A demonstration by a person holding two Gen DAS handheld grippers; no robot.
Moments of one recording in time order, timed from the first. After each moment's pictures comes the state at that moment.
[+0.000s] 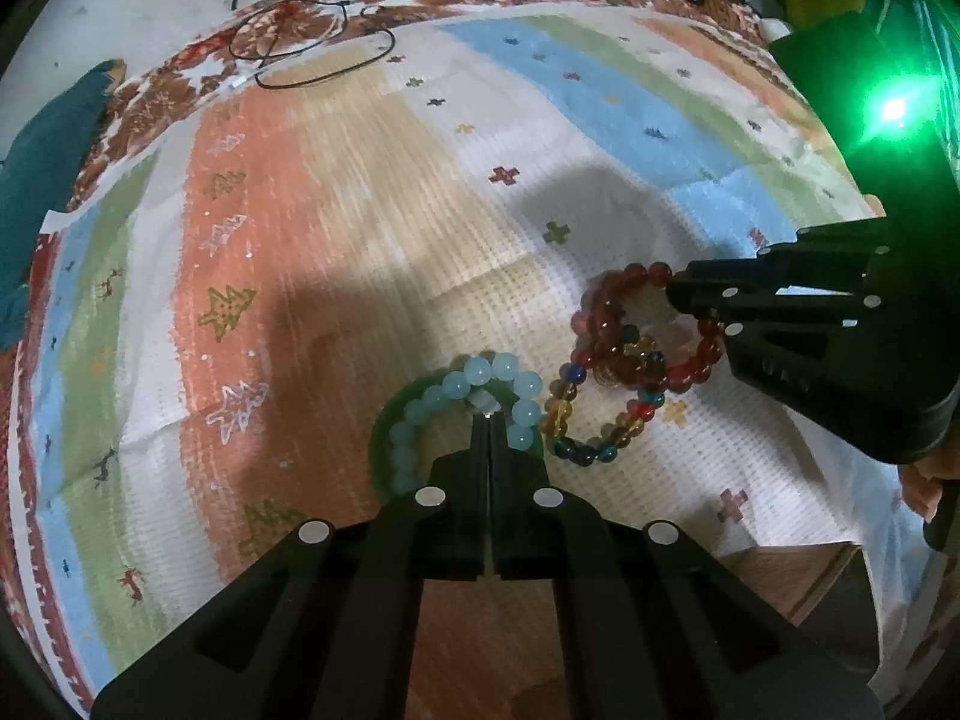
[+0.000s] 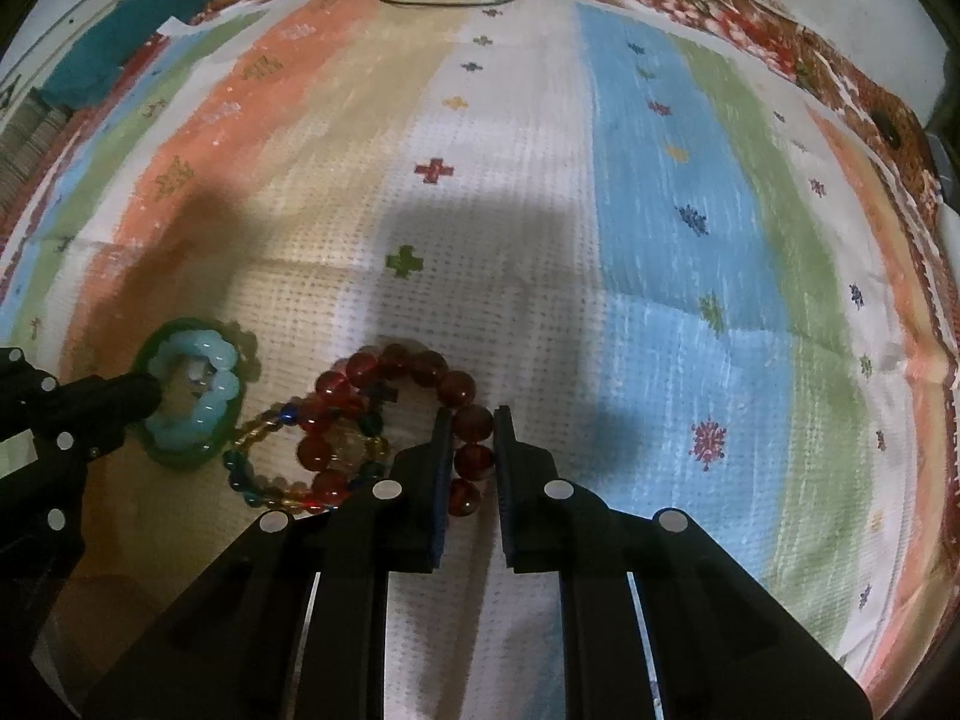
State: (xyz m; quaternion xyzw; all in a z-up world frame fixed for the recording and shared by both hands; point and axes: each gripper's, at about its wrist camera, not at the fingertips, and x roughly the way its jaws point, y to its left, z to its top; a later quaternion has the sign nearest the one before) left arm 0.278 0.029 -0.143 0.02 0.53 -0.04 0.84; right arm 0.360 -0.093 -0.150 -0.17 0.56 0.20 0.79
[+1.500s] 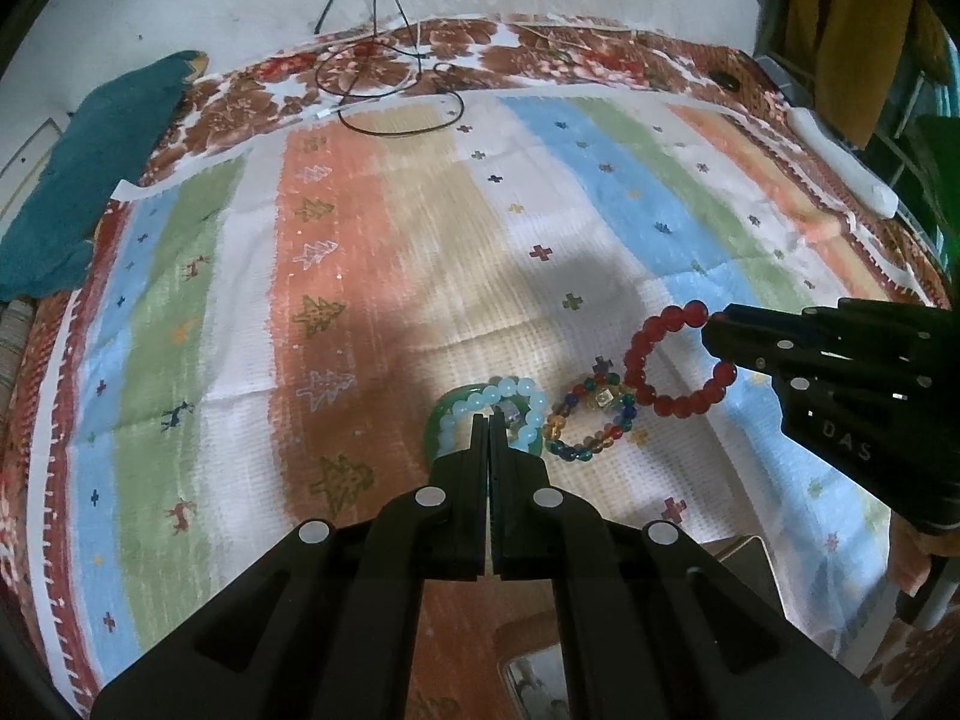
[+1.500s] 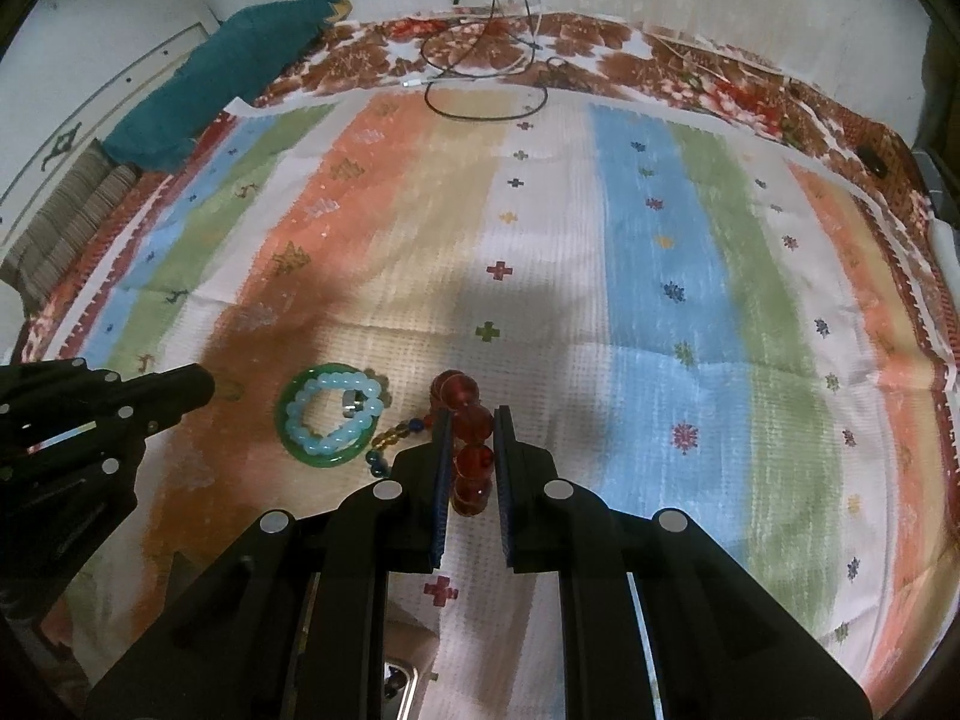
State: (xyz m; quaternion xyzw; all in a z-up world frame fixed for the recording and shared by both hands) left arm 0.236 0.045 -0.078 -0.03 0.48 0.01 0.87; right arm 0.310 -0.097 -0.069 -0.11 0.49 0.24 0.83
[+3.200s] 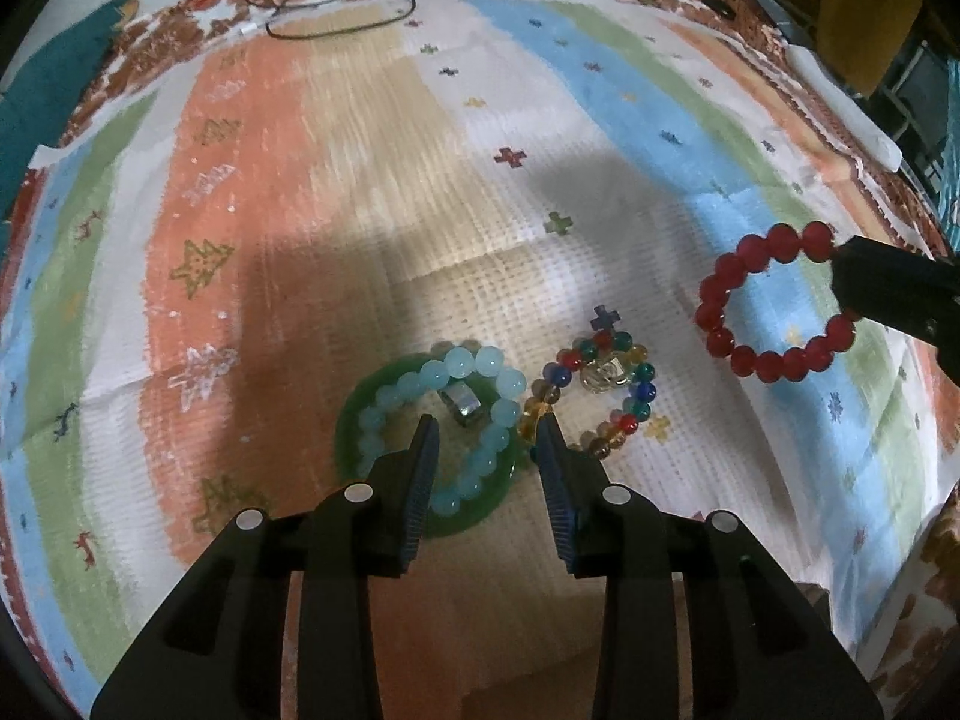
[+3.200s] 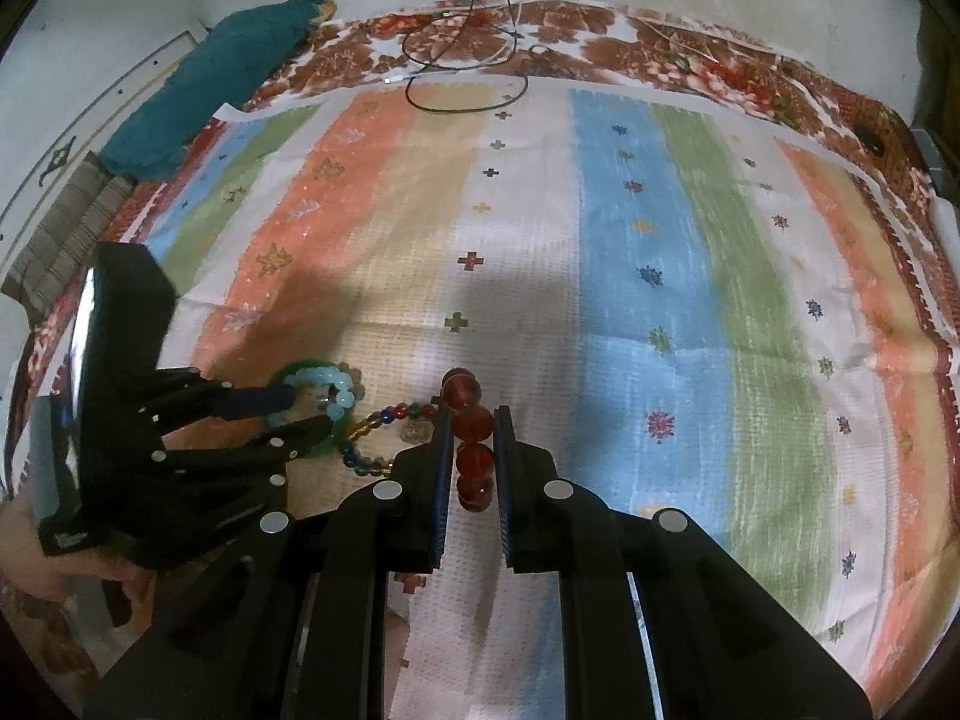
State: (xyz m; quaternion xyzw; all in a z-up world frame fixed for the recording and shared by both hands) left arm 0.290 0.032 -0.158 -0.04 0.57 -0.04 0.82; right arm 0.326 -0.119 -0.072 -0.10 0.51 0.24 0.82
